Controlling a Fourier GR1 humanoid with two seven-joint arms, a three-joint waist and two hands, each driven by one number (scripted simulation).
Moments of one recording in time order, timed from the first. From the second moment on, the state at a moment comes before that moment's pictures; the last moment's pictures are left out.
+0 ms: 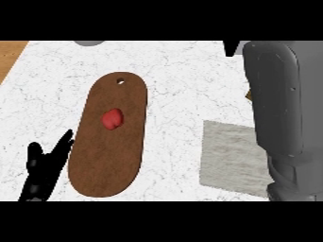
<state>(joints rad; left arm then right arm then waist) 0.11 0.23 -0.04 -1.46 0.07 0.02 0.27 -1.14 -0.03 -0.23 -1.34 1.42 -0.14 1.07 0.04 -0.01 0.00</state>
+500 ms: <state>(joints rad) 0.13 0.23 -0.03 -1.48 0.07 0.02 0.26 -1.35 -0.14 -0.37 -1.18 1.48 -0.09 1.09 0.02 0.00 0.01</state>
